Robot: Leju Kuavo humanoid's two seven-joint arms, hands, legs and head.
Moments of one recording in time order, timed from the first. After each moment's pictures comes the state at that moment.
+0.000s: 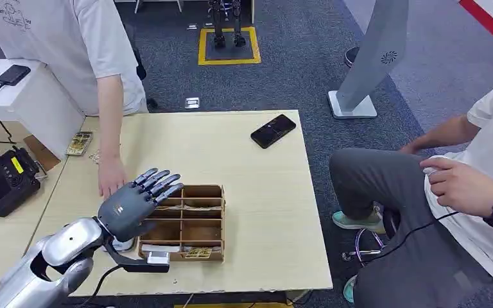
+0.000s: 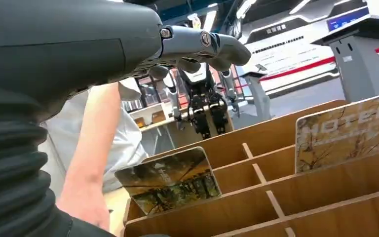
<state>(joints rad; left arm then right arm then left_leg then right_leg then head) -0.35 0.46 -0.64 -1.56 -1.05 0.06 -0.20 -0.02 0.05 -0.80 -0.20 1.54 -0.32 -0.17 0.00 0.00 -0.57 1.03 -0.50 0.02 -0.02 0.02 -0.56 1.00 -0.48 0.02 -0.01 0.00</state>
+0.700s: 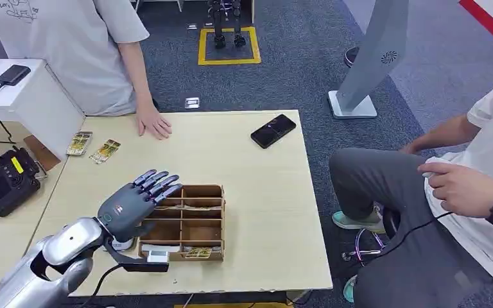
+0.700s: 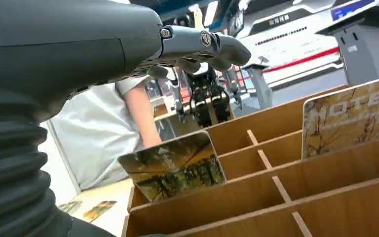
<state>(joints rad) -0.35 0.46 -0.64 -1.55 -1.04 0.04 -0.20 -0.02 0.05 -0.82 -0.20 1.54 -0.32 -0.16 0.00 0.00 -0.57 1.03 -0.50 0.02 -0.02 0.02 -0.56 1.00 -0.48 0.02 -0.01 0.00</state>
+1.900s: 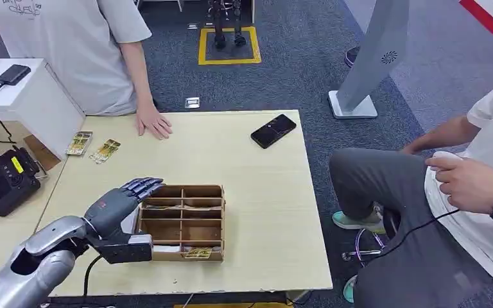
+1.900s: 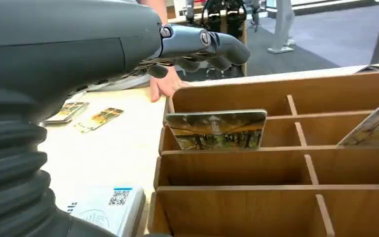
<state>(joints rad) -0.33 0.51 -0.57 -1.55 -0.65 -0.20 -0.18 -0.02 0.05 -0.83 -0.20 1.54 -0.32 -0.16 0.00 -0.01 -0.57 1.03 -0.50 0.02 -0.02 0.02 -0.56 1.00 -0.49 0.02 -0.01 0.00</state>
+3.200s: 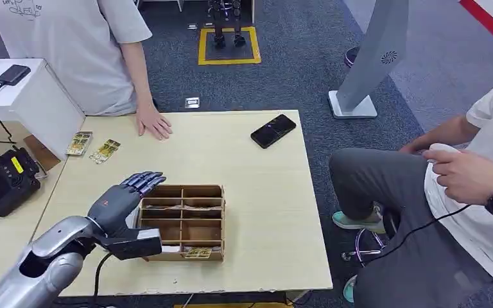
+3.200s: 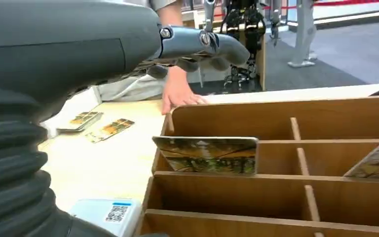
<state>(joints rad) -0.32 0.46 -0.57 -1.57 -0.71 -0.14 -0.08 -0.02 0.05 -0.83 -0.20 1.54 -0.32 -0.15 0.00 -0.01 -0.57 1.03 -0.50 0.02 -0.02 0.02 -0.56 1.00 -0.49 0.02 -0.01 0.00</state>
